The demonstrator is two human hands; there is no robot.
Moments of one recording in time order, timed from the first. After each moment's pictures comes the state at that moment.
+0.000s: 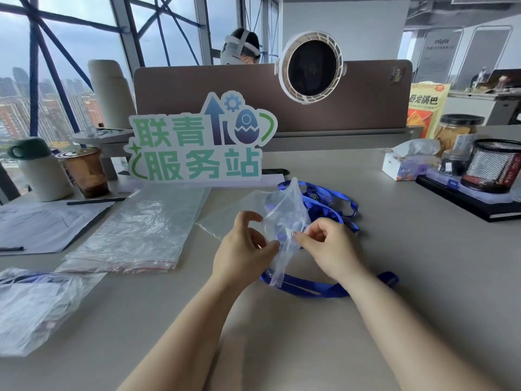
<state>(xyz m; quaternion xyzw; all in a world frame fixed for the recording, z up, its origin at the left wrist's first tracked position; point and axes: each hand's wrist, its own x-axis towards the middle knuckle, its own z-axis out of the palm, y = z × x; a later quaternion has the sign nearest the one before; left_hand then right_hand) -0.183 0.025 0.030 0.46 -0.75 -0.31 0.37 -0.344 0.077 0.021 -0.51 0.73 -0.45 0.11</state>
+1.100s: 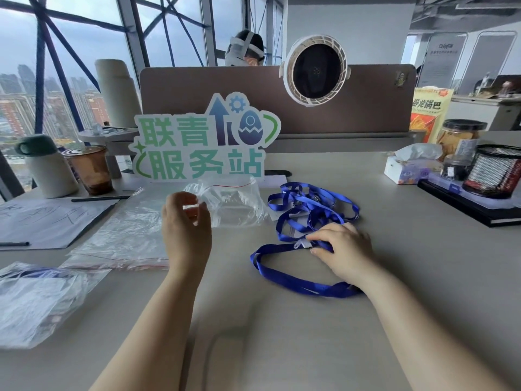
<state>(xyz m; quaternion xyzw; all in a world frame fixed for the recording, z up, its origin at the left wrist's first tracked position) -0.133 -0.016 0.039 0.49 -0.59 -0.17 0.61 -0.375 0.078 0.013 -0.62 0.75 -0.23 -0.04</state>
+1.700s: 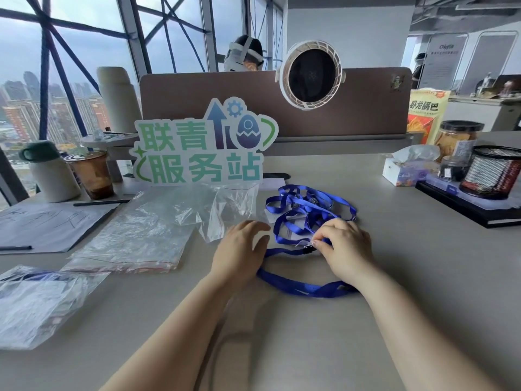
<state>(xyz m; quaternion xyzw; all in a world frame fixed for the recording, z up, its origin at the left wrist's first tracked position) -0.182 0.001 0.017 0.41 -0.84 -0.13 0.32 -0.380 0.075 0.013 -0.59 0.76 -0.27 -0.07</state>
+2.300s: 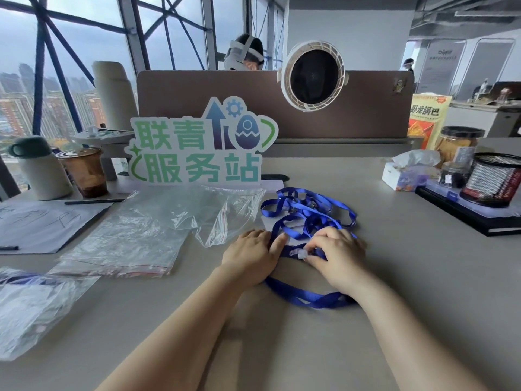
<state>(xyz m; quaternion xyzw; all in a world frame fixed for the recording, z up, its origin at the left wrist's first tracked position) -0.211 -0.019 0.010 0.46 -0.87 -0.13 0.13 -0.376 0.071 0.010 -0.62 0.75 -0.23 -0.06</state>
